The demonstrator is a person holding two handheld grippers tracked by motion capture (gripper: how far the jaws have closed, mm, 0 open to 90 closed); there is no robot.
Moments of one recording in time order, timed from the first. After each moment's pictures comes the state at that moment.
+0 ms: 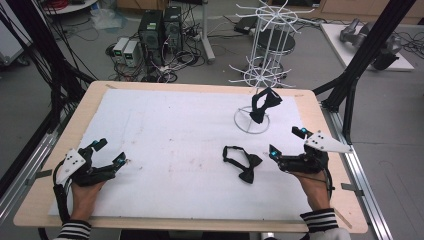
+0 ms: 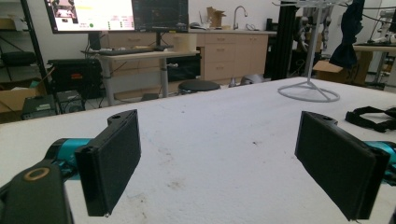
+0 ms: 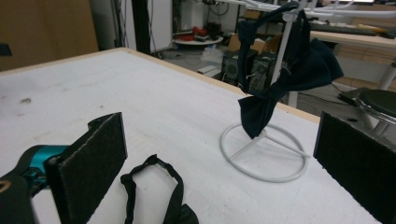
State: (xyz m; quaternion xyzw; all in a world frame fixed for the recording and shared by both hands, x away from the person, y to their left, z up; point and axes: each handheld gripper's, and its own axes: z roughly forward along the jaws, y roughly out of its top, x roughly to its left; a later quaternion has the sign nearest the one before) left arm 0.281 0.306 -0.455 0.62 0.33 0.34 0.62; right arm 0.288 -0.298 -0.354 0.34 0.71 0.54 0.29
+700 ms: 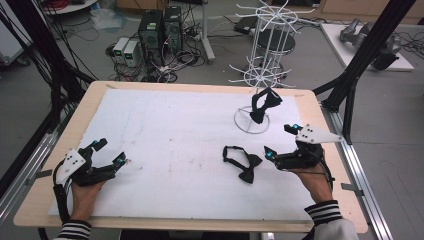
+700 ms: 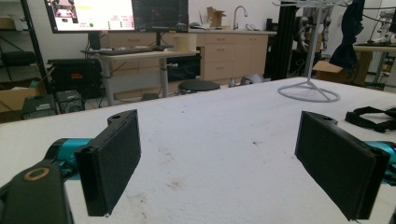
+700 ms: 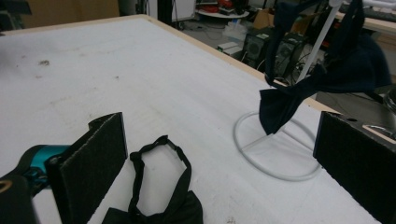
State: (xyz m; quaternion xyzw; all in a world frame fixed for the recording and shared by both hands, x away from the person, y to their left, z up) left arm 0.281 0.306 -0.455 0.62 0.34 0.34 0.63; right arm 0.302 -0.289 -0.347 0.29 0.77 0.50 0.26
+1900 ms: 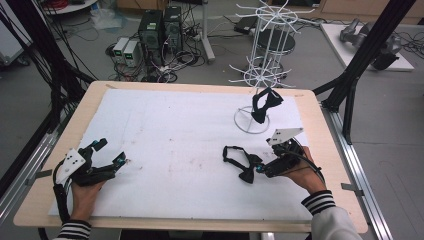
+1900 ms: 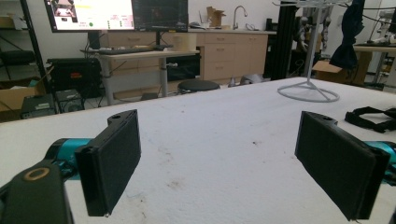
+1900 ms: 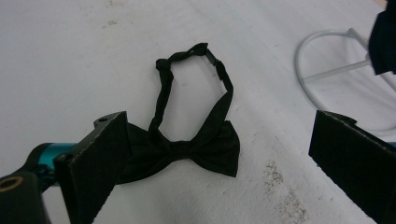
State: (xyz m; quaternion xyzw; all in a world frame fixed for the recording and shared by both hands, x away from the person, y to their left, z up) left arm 0.282 0.306 -0.455 0.62 0.34 0.33 0.63; right arm 0.329 -0.260 -0.378 0.25 0.89 0.34 0.15
